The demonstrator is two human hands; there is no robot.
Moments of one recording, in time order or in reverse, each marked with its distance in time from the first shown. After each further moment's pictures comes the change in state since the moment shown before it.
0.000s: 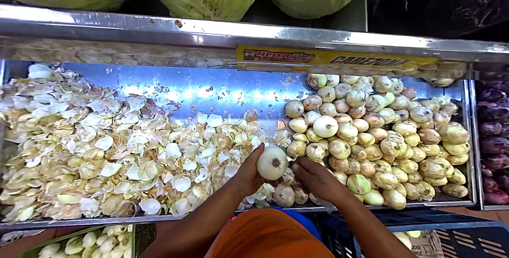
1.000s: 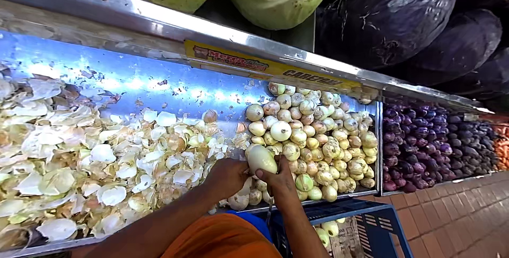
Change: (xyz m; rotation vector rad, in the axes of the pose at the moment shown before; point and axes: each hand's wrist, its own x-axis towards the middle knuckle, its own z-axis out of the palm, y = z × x) left_hand 0.016 0.008 0.055 1.591 0.000 0.309; right_hand -0.022 -0.006 0.010 0.537 0.586 0.078
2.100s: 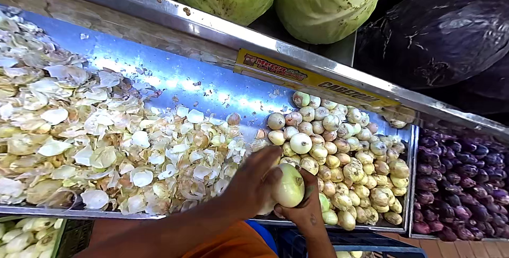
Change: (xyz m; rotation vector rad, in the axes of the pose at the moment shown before) left_hand -0.038 0.035 -0.008 -0.417 0.444 0.133; right_hand -0.018 0.014 -0.020 -0.028 -0.190 -0.509
